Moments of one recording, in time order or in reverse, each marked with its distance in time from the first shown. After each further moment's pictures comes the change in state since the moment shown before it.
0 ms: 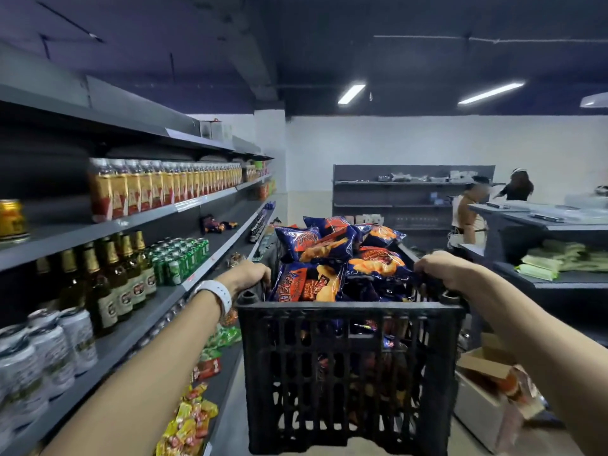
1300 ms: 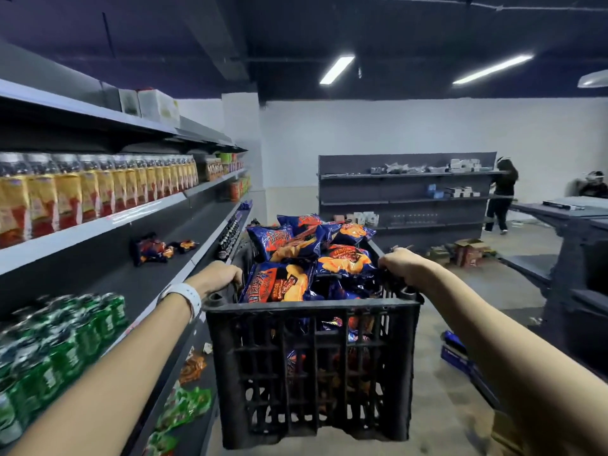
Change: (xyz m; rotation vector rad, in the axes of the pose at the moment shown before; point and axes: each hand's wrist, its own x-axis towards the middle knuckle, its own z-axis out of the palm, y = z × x) left_hand 0.653 -0.037 0.006 0.052 -0.024 -0.057; right_hand 0.632 -0.094 0.200 -0.144 0.017 0.002
